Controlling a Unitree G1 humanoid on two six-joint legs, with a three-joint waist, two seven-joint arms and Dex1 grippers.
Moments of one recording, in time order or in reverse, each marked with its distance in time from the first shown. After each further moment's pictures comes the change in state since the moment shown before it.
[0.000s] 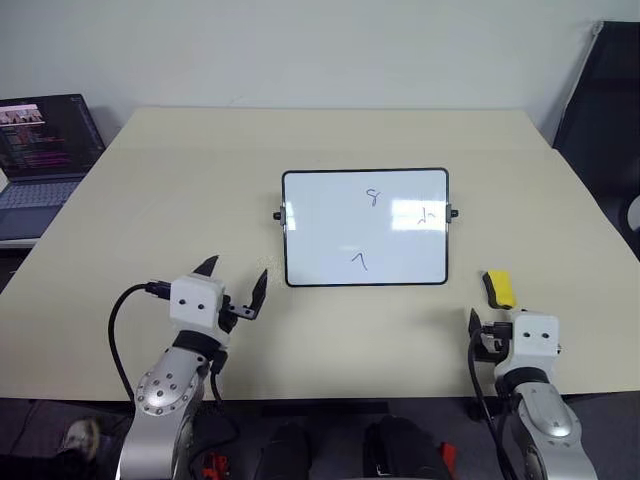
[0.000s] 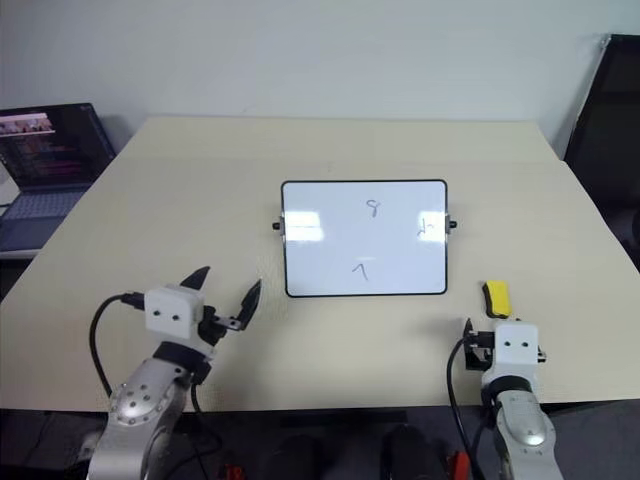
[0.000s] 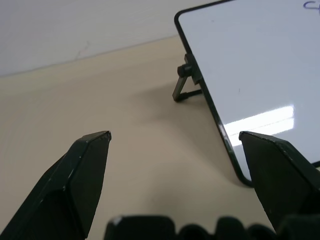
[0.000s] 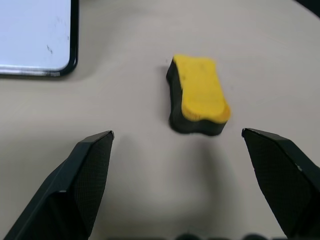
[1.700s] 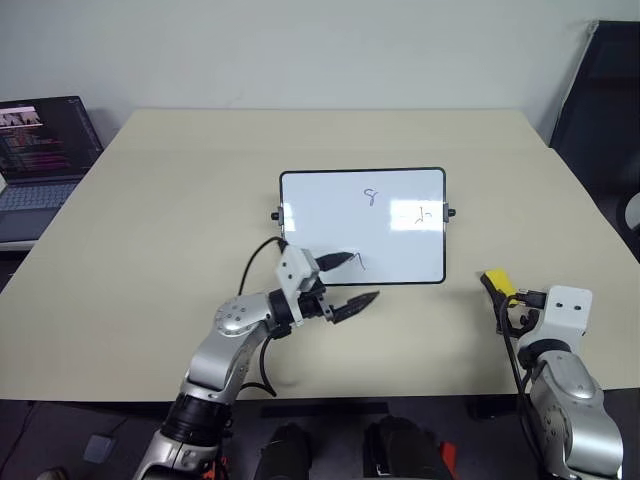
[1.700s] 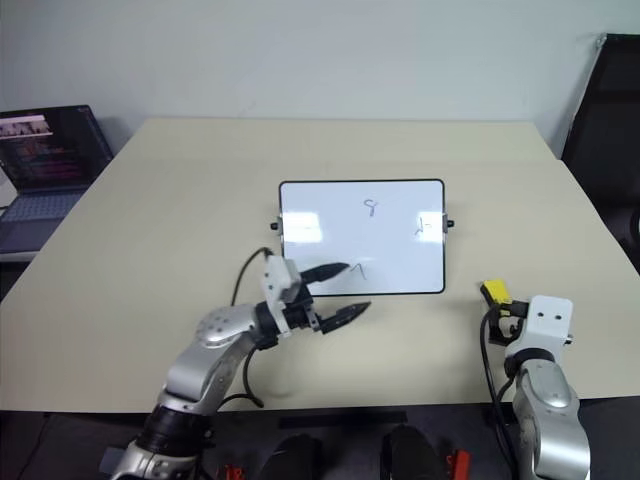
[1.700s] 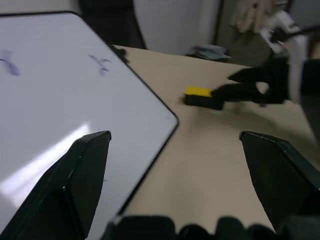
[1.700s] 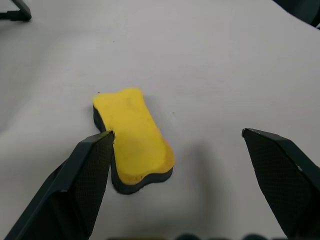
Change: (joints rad) left arm -0.484 0.022 -0.354 0.437 -0.213 -0.030 -0.678; right arm -0.278 -0.054 -0.216 0.057 0.163 0.256 -0.010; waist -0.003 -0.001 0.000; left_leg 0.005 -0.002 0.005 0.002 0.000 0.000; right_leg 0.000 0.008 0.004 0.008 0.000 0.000
